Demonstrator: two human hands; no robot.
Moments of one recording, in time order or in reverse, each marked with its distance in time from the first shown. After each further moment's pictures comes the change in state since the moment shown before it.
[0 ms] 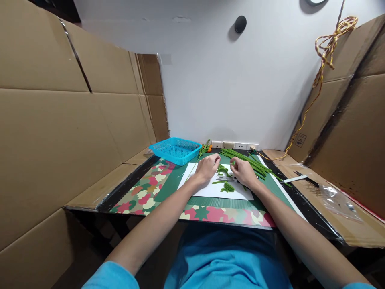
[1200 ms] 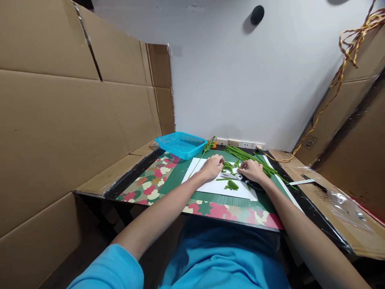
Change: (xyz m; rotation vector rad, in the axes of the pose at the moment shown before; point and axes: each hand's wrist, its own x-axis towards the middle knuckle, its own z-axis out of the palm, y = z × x) left_hand -0.002 -0.019 0.025 -0.030 -0.195 -0.058; right_hand 0.007 0.022 -0.008 -0.249 -0.267 0.306
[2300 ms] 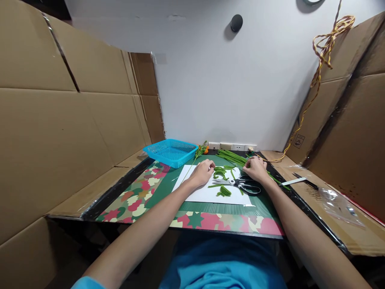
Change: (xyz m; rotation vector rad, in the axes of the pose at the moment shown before) left_hand 0.006 -0.011 -0.004 -0.033 0.028 0.016; right_hand 0.016 0.041 -0.015 -0.023 0.201 0.078
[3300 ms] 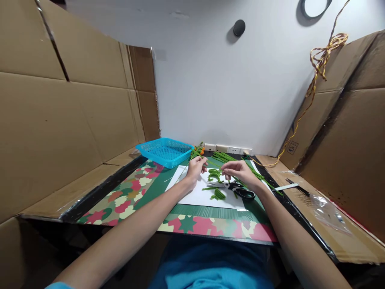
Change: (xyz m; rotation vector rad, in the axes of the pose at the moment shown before) left_hand 0.011 0.022 0.000 -1.118 0.358 -0.400; right_hand -0.025 -0.051 -0.022 1.107 -0.423 -0.380
